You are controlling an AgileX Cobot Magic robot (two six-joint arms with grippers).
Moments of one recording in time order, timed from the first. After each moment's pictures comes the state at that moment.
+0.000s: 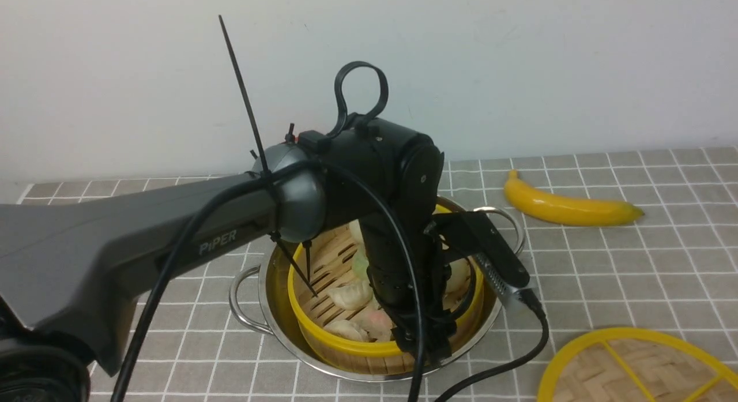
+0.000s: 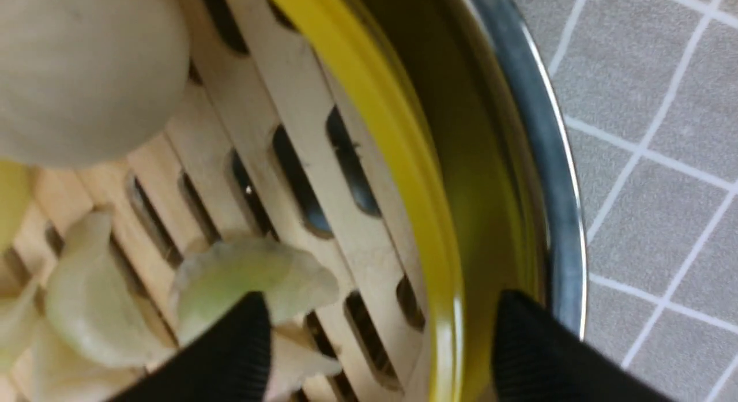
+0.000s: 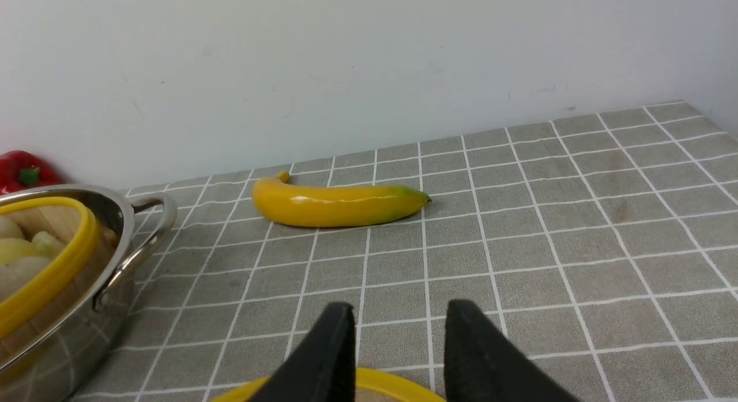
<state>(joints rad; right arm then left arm) 0.01 0.01 0.01 -0.05 0.33 0.34 -0.71 2.00 -1.54 -0.05 1.12 0.53</state>
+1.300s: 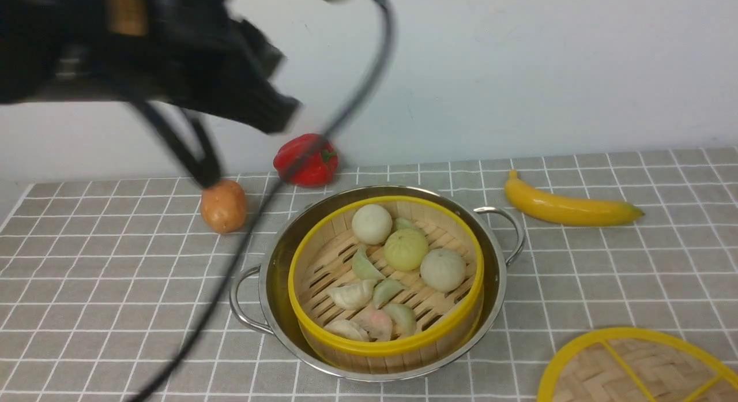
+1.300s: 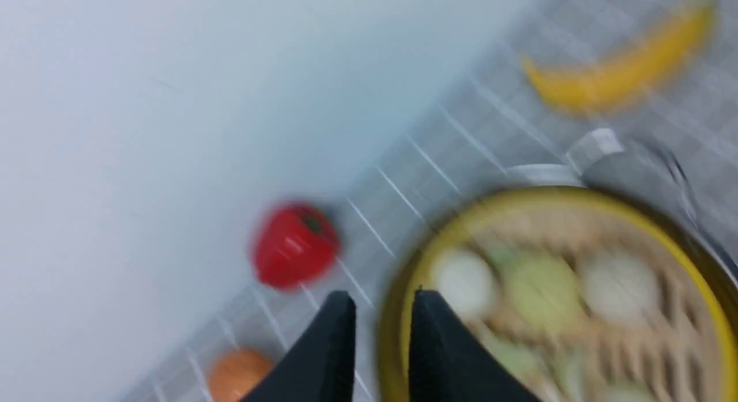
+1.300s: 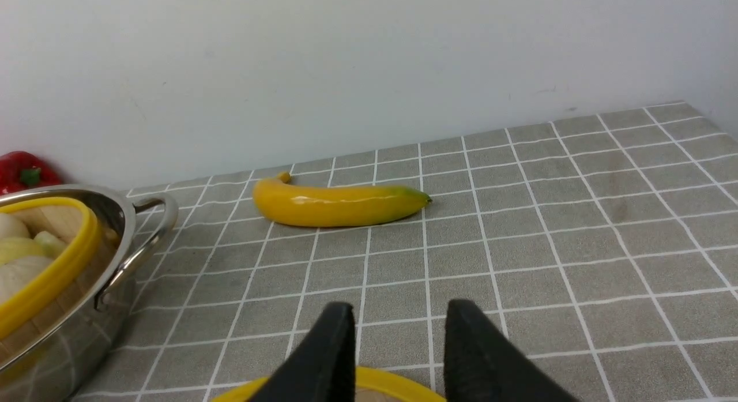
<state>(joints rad) 0.01 0.01 0.01 -0.05 0.33 0.34 -0.51 1.17 -1.30 0.28 0.69 0.05</state>
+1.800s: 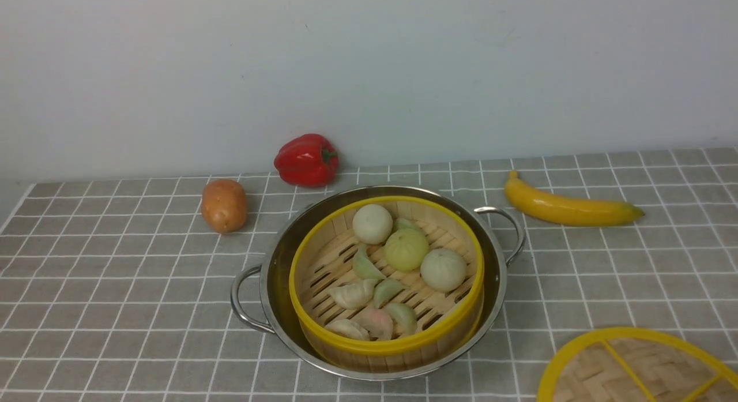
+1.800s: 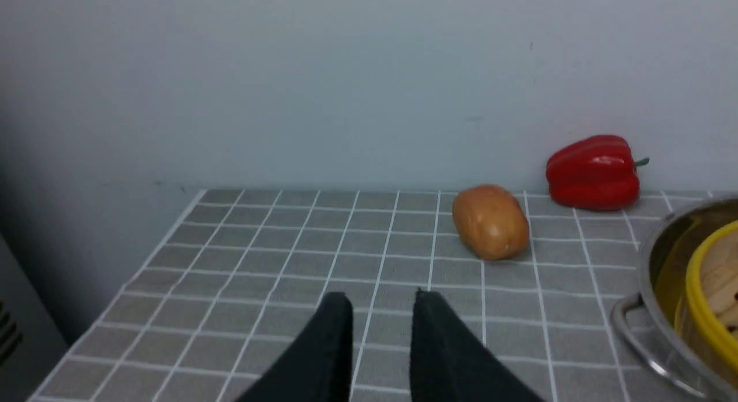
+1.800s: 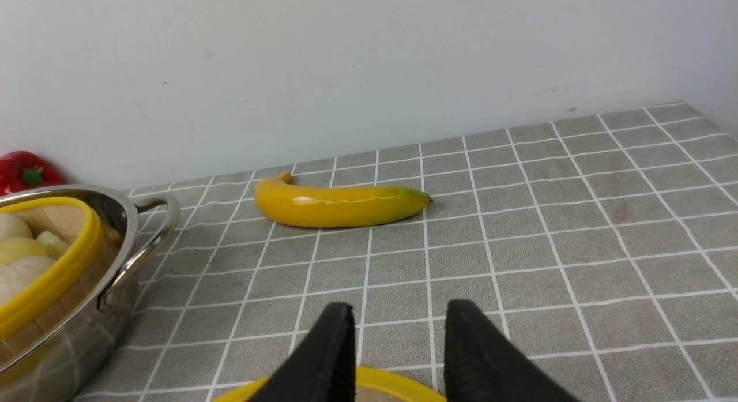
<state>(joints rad) 0.01 0.01 0.01 -0.05 0.33 0.34 0.15 0.16 -0.16 0.00 0.28 0.04</state>
